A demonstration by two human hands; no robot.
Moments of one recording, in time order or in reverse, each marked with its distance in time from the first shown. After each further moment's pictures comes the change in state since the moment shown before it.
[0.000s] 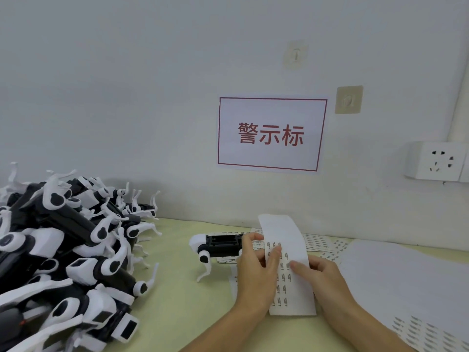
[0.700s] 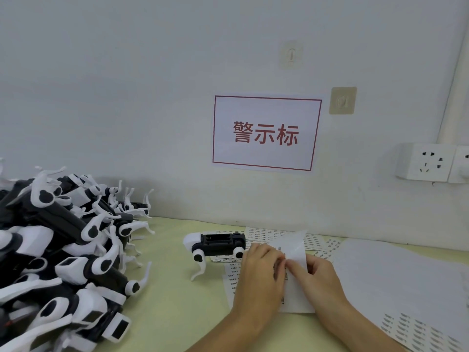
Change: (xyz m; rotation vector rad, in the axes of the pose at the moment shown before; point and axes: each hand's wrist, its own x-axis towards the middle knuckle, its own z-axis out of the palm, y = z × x) left_hand -0.004 -0.011 0.005 0.612 -0.076 0.523; right_hand 0.006 0.012 0.000 -0.118 0.098 -0.113
